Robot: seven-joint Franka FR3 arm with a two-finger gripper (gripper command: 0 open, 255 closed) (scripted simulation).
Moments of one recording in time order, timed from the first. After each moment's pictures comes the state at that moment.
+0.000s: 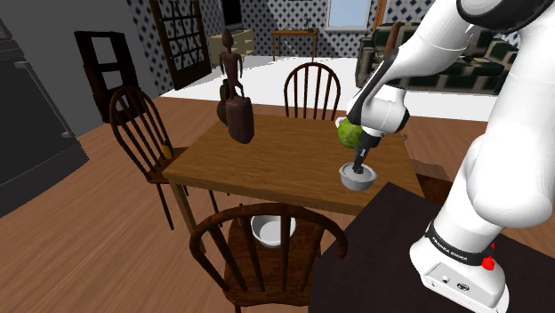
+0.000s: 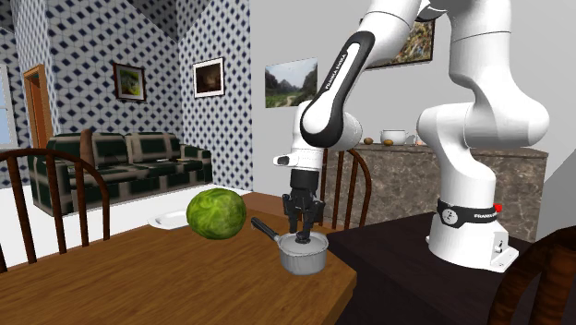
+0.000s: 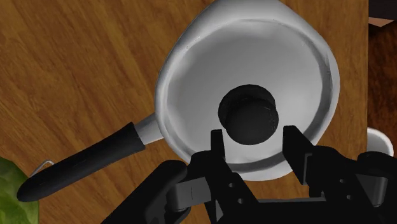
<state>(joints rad) 0.20 0.08 -0.66 -2.69 0.65 2.78 -1.35</state>
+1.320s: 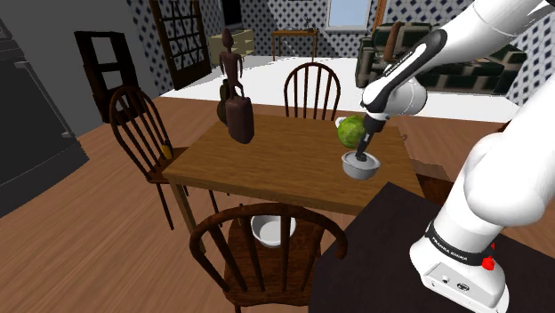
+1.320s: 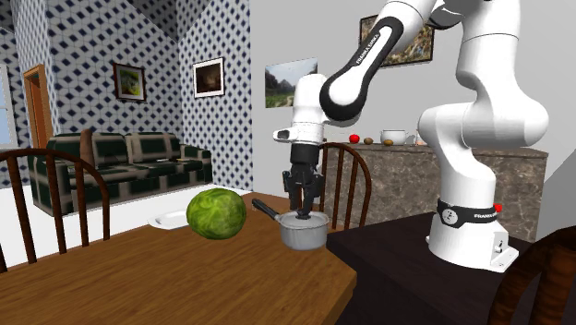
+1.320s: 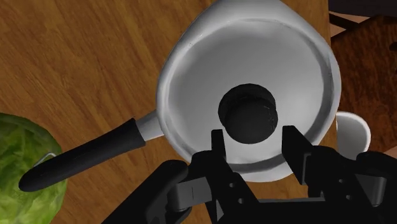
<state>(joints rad) 0.11 -0.19 -0.67 -2.72 0.12 2.64 -0.94</state>
